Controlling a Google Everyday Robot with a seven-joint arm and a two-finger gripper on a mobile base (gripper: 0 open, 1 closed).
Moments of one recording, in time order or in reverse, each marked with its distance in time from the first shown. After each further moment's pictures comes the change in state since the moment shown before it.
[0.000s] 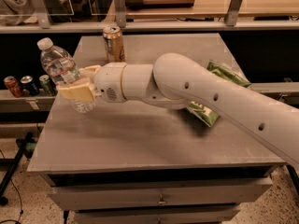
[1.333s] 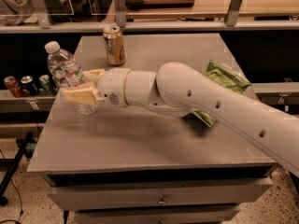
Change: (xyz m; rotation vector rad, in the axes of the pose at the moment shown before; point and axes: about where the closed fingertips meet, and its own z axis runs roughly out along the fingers) arm 0.012 -0.004 -0.002 0.022 -0.035 0.015
